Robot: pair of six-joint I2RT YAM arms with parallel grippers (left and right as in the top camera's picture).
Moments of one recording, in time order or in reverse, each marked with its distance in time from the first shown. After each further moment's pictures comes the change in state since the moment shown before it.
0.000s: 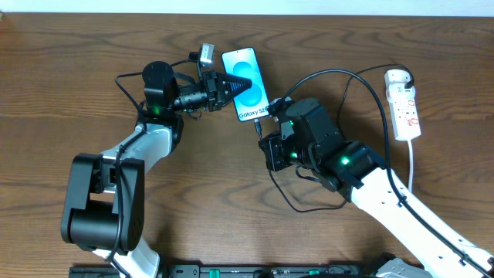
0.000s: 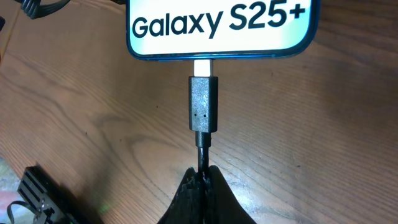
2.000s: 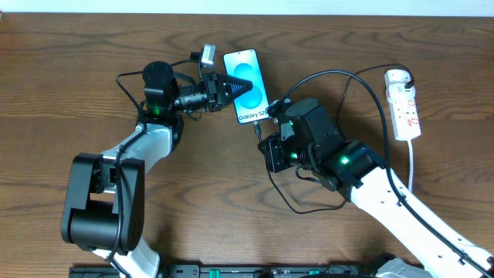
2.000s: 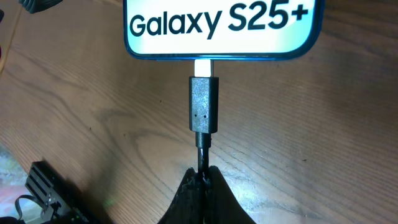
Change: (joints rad) left arm 0.001 0.000 0.000 0.000 0.029 0.026; right arm -0.001 0.003 0.000 -0.015 -0.026 0.010
